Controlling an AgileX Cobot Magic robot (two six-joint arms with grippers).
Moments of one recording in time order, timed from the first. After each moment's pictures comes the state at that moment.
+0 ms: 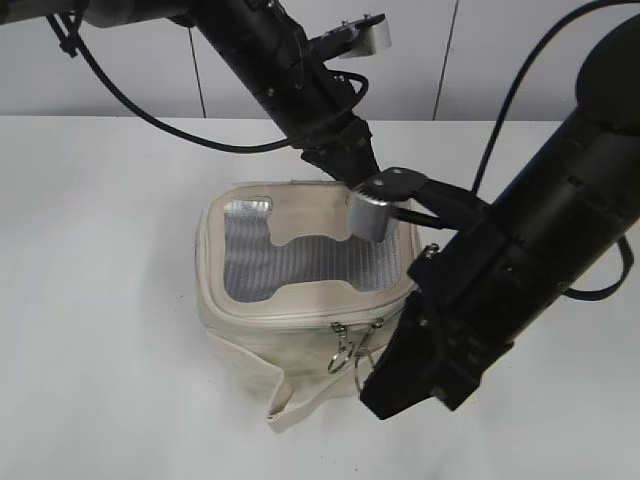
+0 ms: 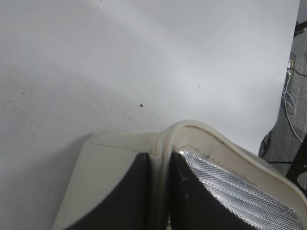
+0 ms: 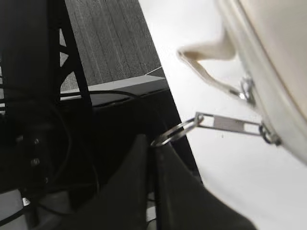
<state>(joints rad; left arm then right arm) -0.57 2.23 -1.97 -0.66 1.25 0.69 0.59 1.60 -0.92 0.75 0.99 -0.92</state>
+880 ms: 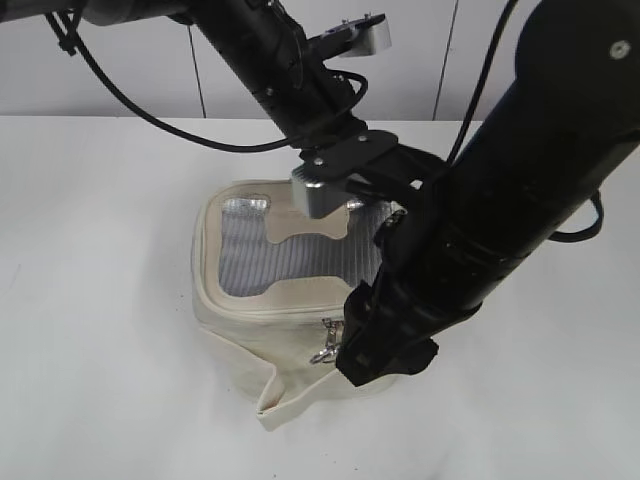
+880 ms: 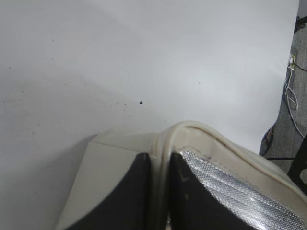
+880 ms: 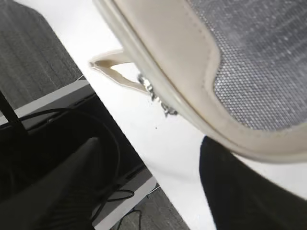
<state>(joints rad) -0.57 2.22 -1.97 -0.65 1.25 0.70 0.77 1.59 -1.03 0.37 0.82 -0.41</state>
